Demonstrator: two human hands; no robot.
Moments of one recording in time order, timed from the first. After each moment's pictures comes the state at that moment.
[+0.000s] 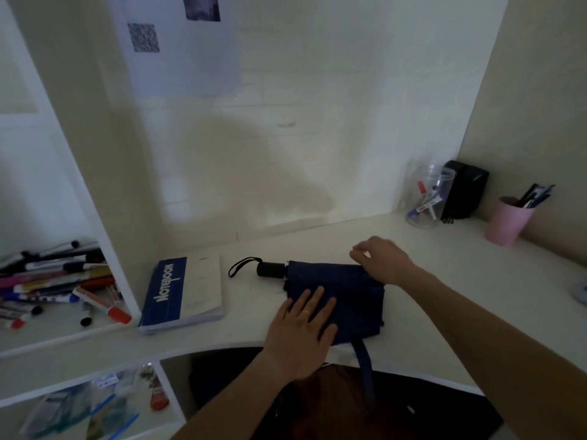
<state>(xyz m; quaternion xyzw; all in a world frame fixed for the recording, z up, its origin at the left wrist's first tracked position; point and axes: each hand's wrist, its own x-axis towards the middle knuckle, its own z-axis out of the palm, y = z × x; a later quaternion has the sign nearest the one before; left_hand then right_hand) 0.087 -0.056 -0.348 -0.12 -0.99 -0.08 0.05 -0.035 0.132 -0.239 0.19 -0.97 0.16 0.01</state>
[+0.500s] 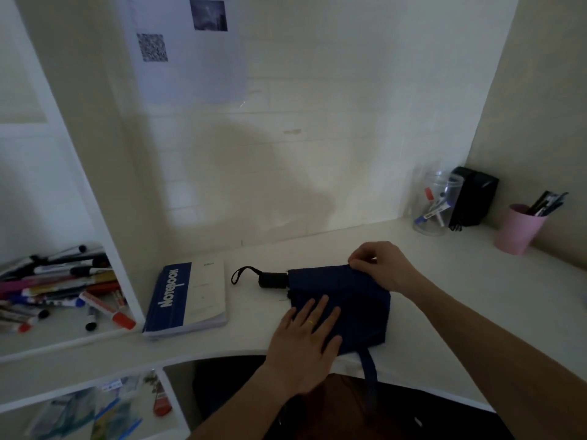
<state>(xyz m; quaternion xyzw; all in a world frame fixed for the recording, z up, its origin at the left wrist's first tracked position) 0.092 -0.056 -0.346 -0.13 -0.99 -0.09 0.06 -0.051 0.134 -0.253 0.23 -0.90 0.37 0.04</state>
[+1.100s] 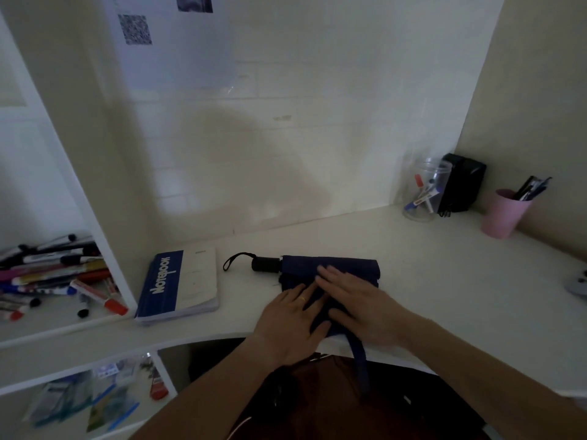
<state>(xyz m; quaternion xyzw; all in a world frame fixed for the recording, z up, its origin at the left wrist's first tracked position) 0.089 -0.063 -0.330 -0.16 -0.99 -0.01 0.04 0.031 0.142 -0.302 0.44 -0.89 0.08 0.04</state>
